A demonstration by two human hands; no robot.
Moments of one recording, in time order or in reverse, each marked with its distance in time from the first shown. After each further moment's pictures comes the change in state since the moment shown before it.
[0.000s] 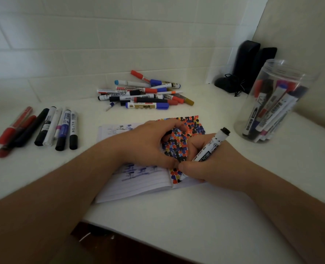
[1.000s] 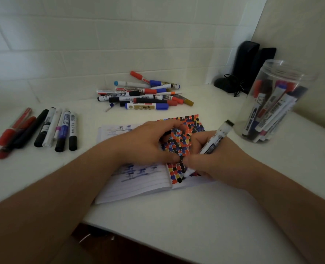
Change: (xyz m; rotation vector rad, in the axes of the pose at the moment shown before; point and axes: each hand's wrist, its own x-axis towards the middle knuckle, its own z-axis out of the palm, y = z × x) left_hand -0.002 -0.001 0.000 -0.013 0.011 -0.031; right_hand 0.004 0.005 -0.007 0.117 -0.001 -0.031
